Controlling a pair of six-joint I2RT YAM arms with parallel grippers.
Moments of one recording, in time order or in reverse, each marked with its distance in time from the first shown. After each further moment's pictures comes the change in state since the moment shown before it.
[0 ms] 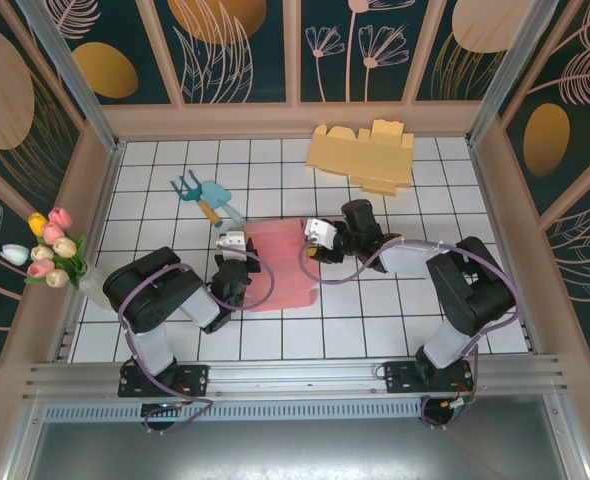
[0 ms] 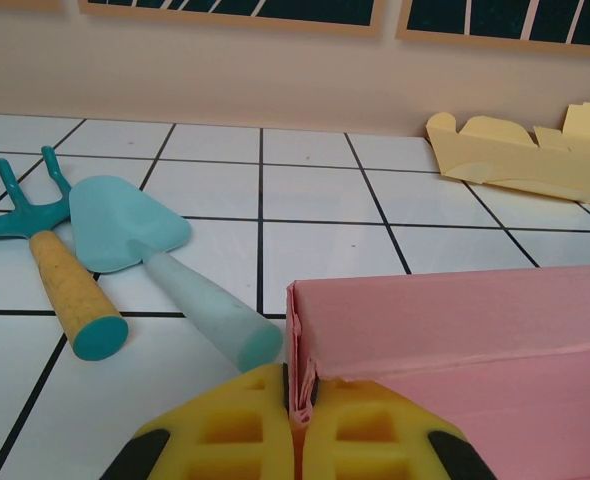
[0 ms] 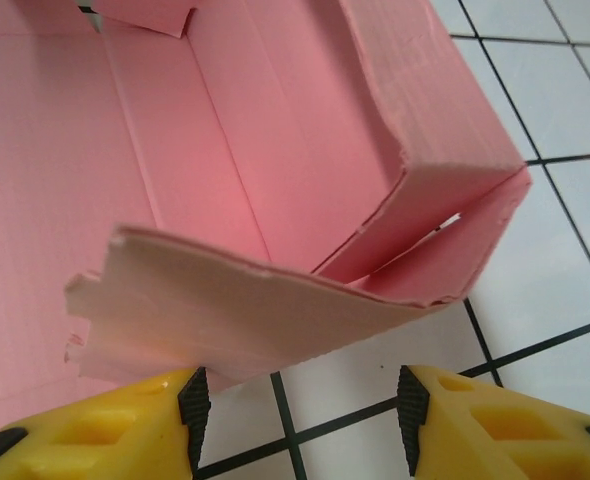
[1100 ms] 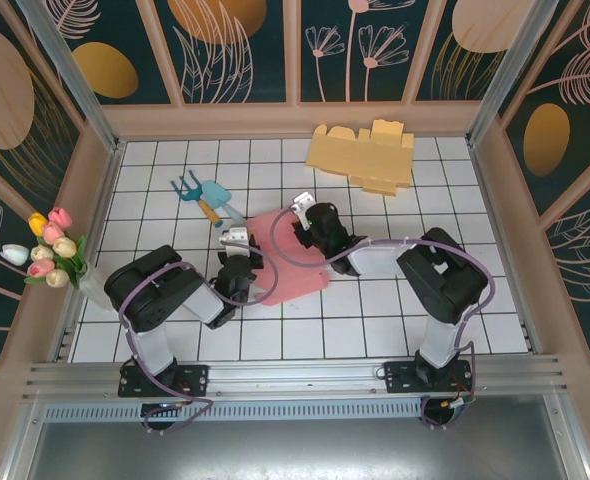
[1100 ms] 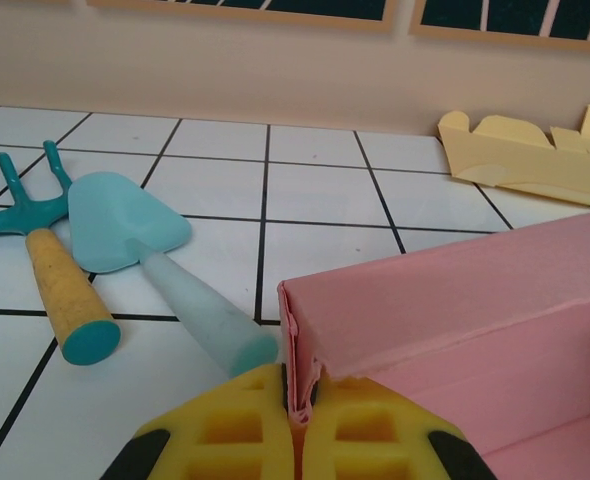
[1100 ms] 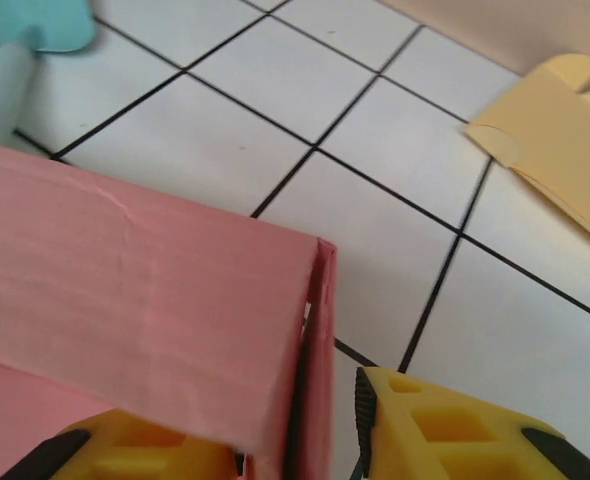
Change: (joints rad) left arm -0.005 0.008 0.068 -0.094 -0.049 -0.037; right arm 0.204 0.149 0.114 0.214 0.677 0.664
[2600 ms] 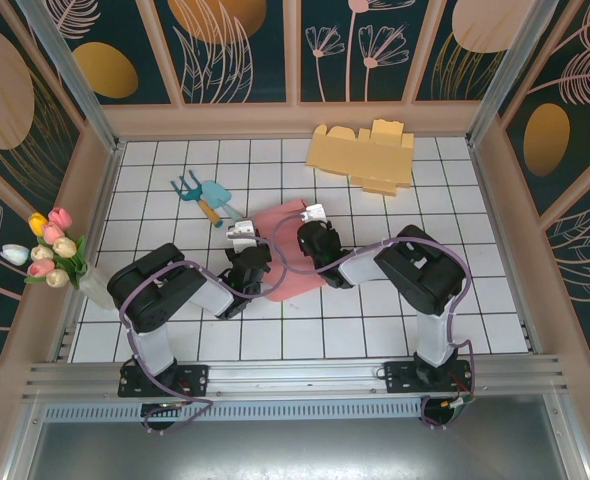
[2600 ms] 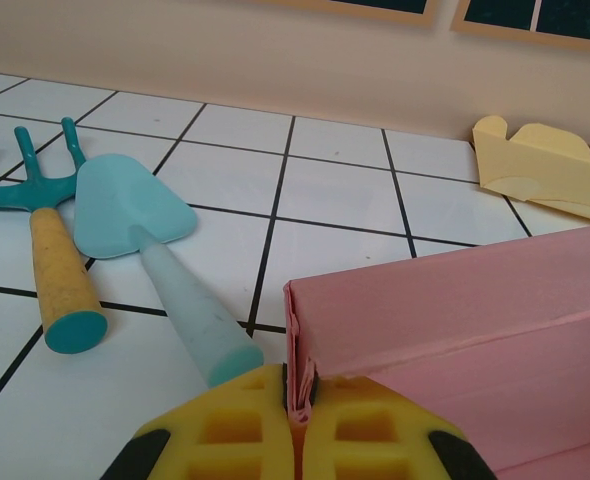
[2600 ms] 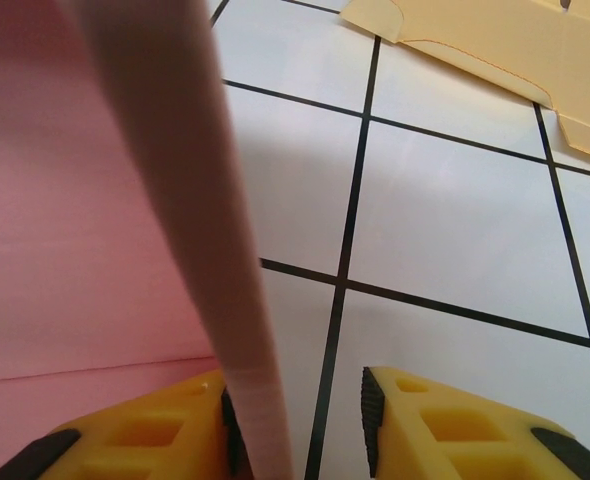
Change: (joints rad) left arm -0.027 0.009 0.114 -0.187 -0.105 -0.111; right arm 0.043 0.111 -0.058 0.107 0.253 0.270
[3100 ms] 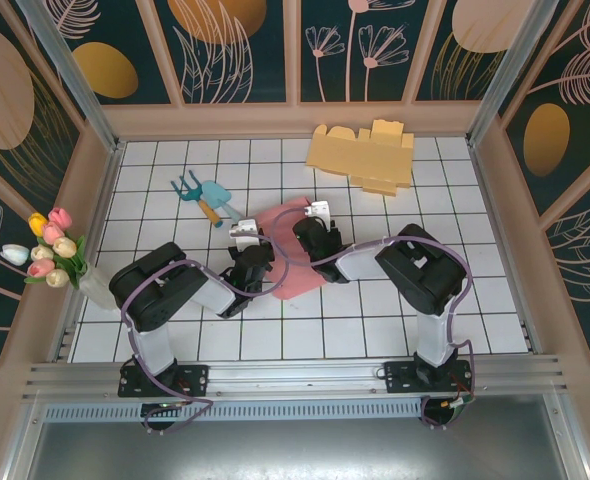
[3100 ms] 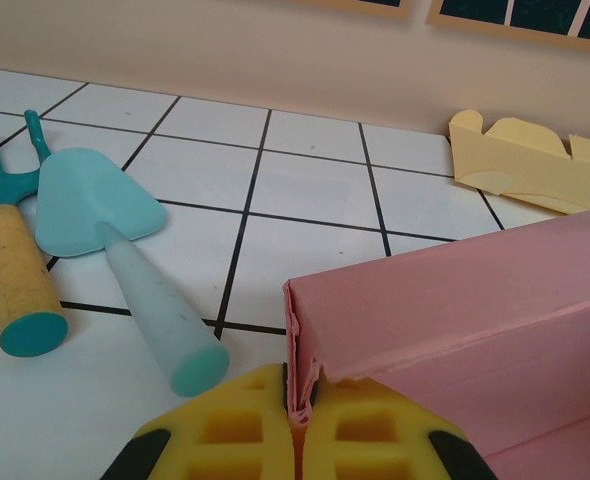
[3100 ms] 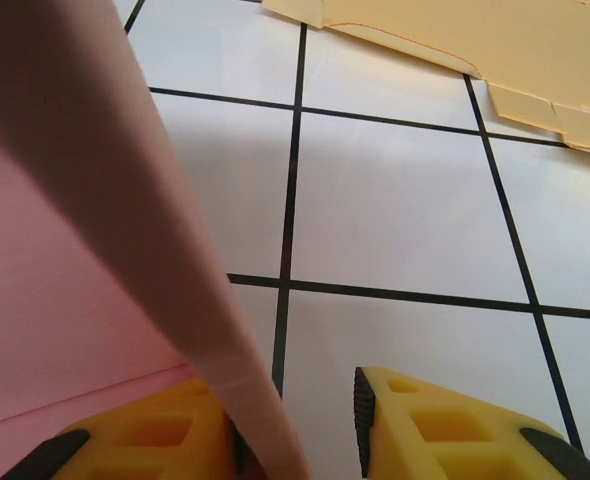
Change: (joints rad) left arm 0.000 0.011 0.020 -0.009 0.039 -0.008; right arm -0.001 0.000 0.066 -0.152 0.107 0.140
